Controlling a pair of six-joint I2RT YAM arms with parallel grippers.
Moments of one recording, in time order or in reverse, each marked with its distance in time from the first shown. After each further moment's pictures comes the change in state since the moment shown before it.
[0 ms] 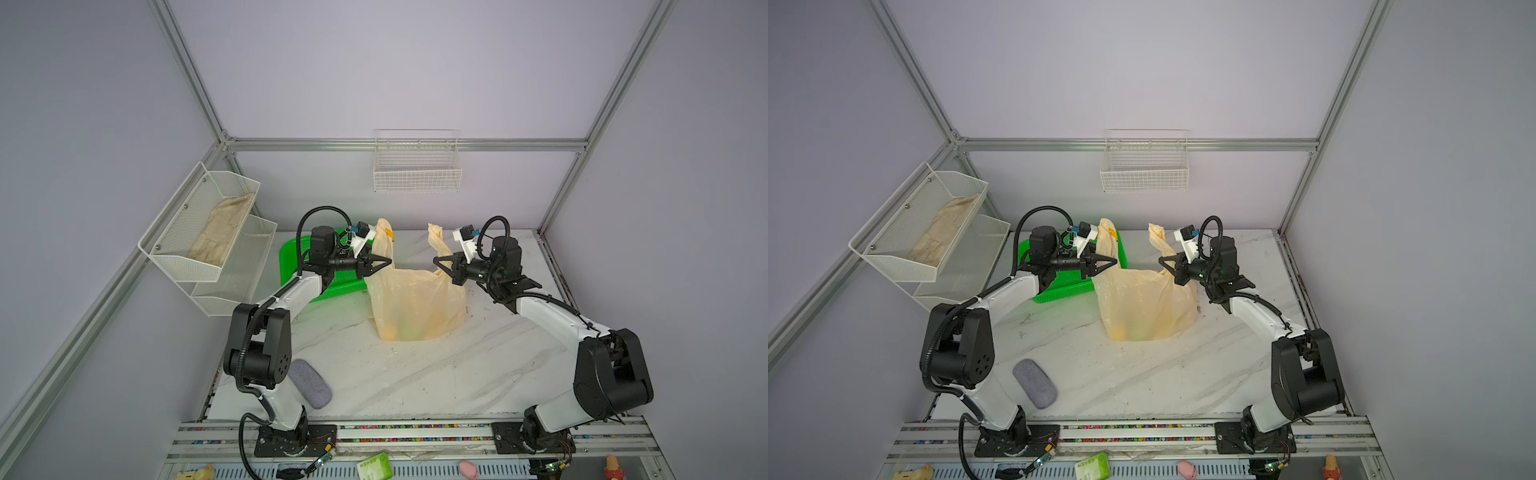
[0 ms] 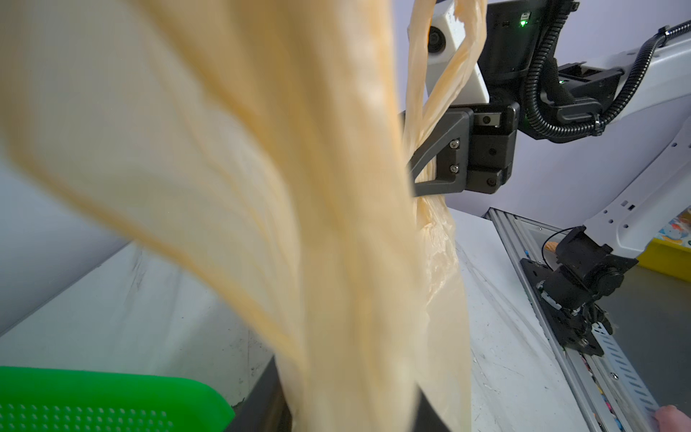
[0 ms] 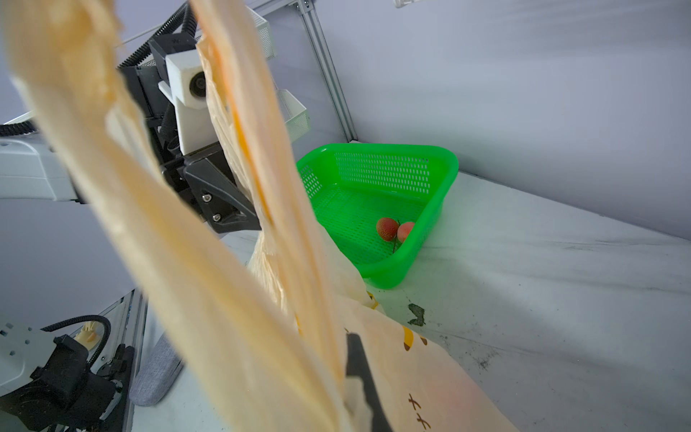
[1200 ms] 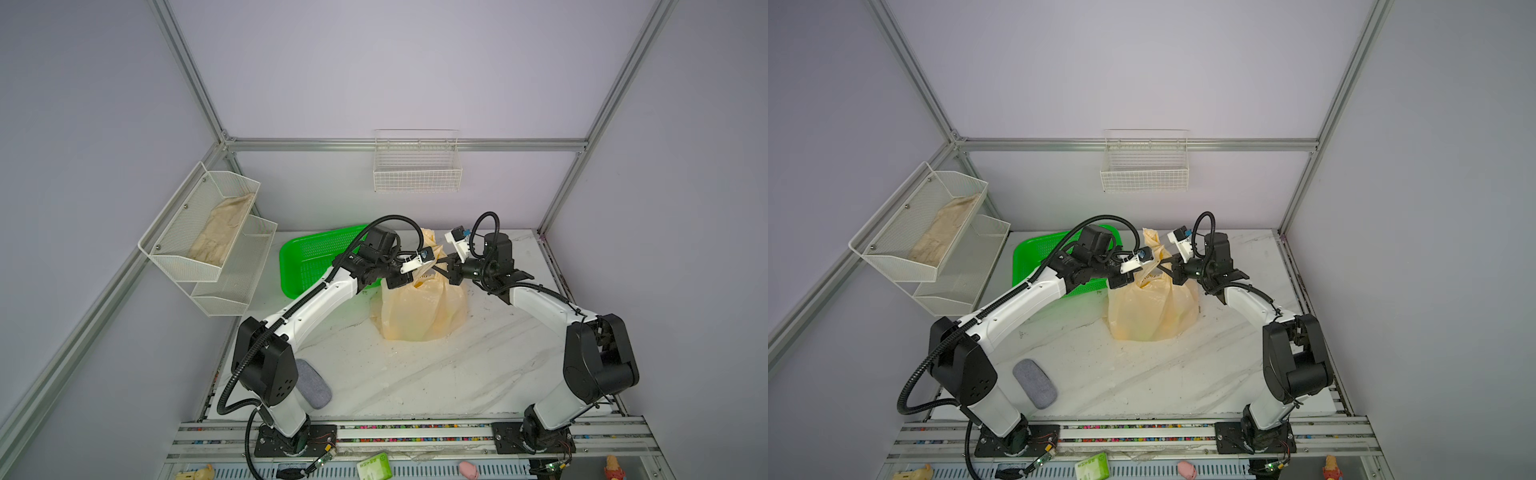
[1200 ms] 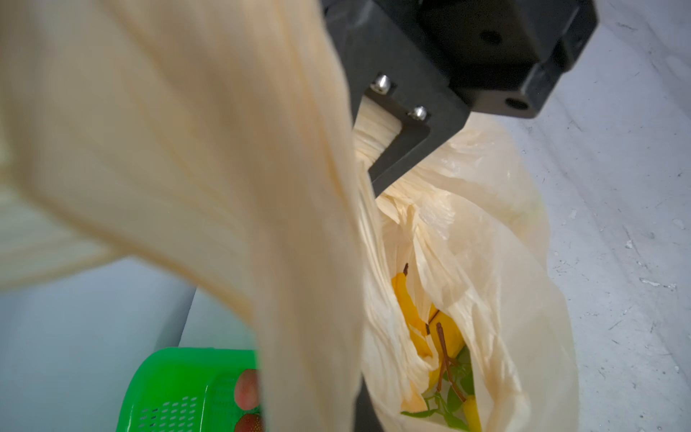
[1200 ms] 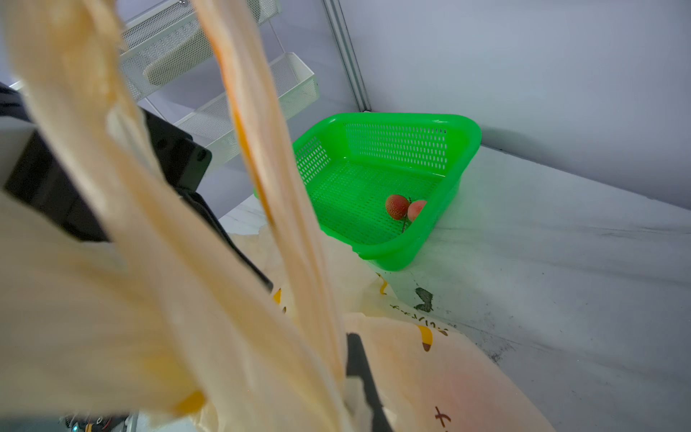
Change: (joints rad) left arm -0.409 -0.054 0.323 -0.734 -0.877 0.681; right arm -0.002 0.106 0.087 -0.103 -0.085 -0.096
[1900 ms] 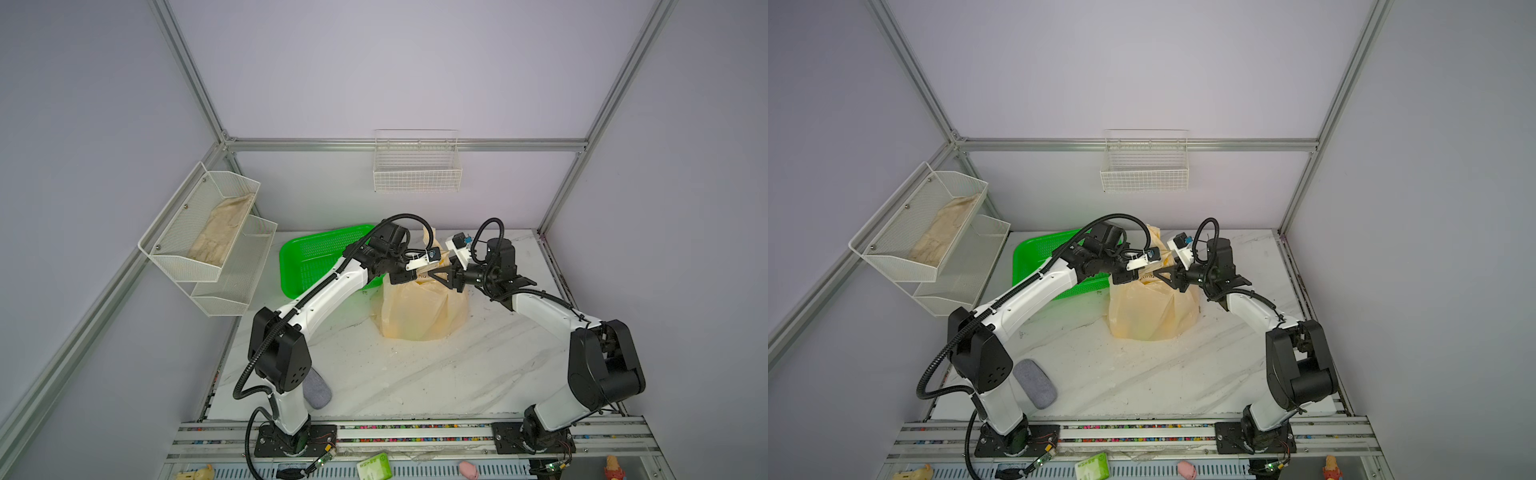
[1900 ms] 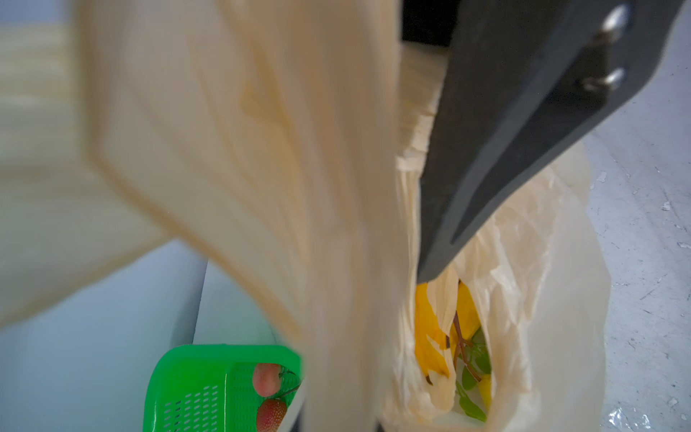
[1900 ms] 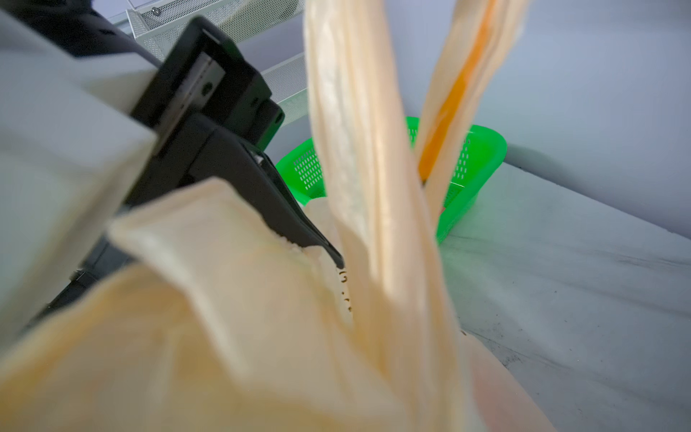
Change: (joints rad) left arm -0.016 0.114 0.169 -0.139 -0.064 0.076; right arm -0.005 -0.051 -0.077 0.045 -0.052 -0.091
